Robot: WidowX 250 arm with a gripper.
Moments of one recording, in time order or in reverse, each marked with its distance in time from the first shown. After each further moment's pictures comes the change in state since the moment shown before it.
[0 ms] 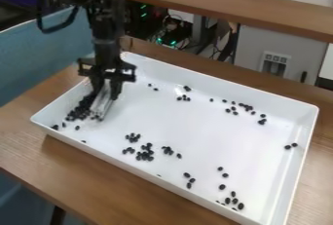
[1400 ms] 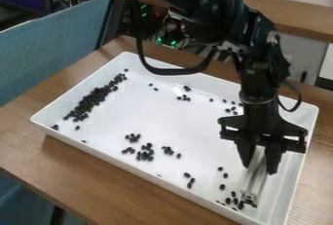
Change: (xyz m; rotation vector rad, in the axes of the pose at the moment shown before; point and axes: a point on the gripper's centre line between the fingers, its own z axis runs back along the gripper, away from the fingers) arm -0.135 -0.249 0.029 -0.291 0.000 -0.288
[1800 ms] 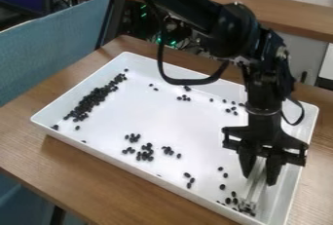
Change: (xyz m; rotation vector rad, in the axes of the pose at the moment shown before) arm -0.005 -0.001 -0.024 0.030 0.099 -0.020
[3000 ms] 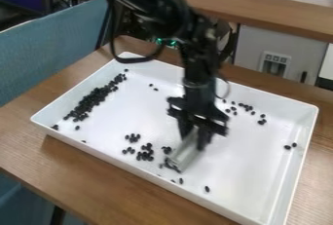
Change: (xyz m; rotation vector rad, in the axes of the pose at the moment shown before) arm 0.023 0.139 0.013 0.192 0.019 -0.065
